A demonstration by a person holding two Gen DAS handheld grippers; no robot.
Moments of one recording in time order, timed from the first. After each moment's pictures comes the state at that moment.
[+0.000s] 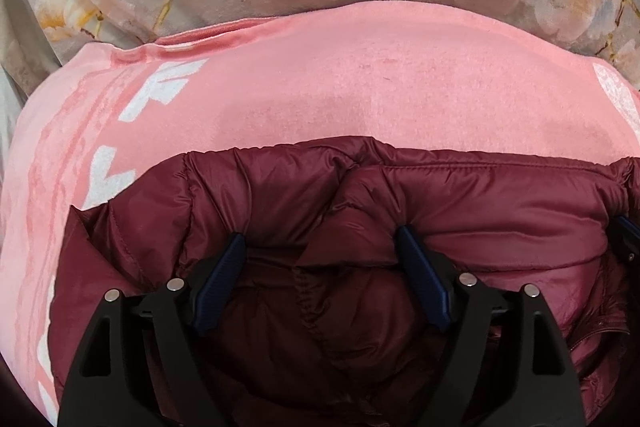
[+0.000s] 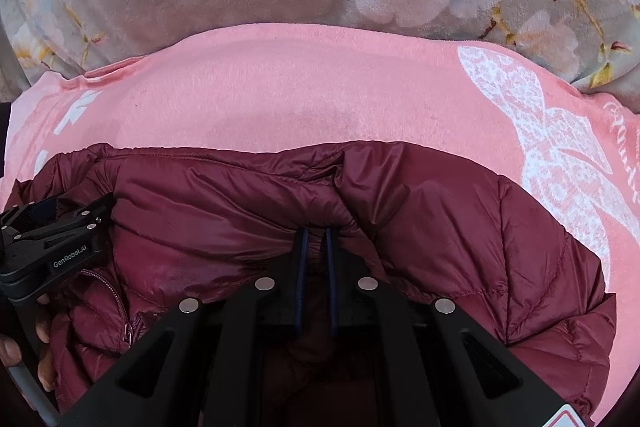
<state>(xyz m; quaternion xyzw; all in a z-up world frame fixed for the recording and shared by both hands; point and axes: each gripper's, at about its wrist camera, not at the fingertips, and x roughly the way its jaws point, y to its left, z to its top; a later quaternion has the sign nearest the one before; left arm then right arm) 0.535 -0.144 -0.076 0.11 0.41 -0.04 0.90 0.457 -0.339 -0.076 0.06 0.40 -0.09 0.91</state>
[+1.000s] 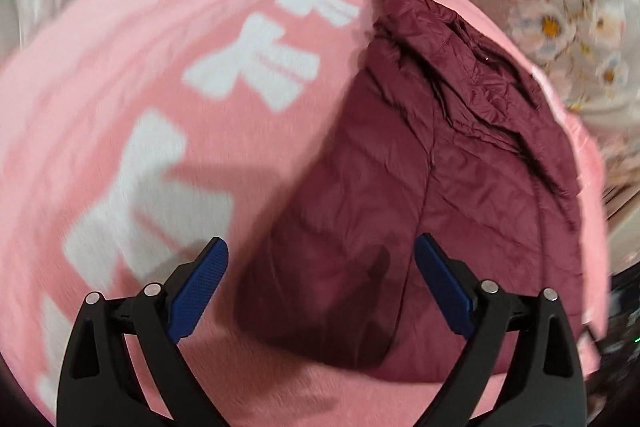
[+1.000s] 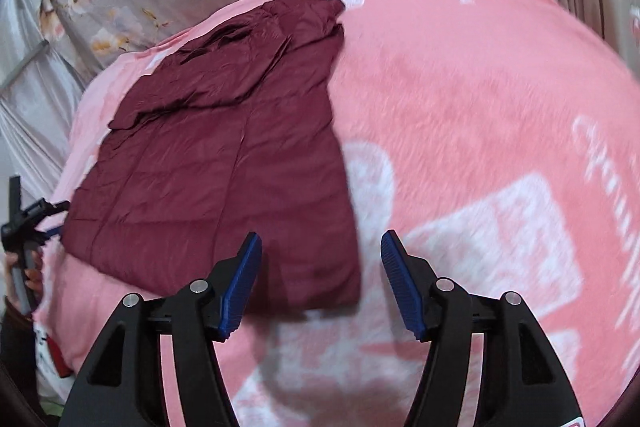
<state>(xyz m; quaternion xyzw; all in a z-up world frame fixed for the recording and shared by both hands) 0.194 0.166 -0.054 -0.15 0.52 -0.09 0.84 -0.025 -0.359 -0.065 0.20 0.42 -0.06 0.88</state>
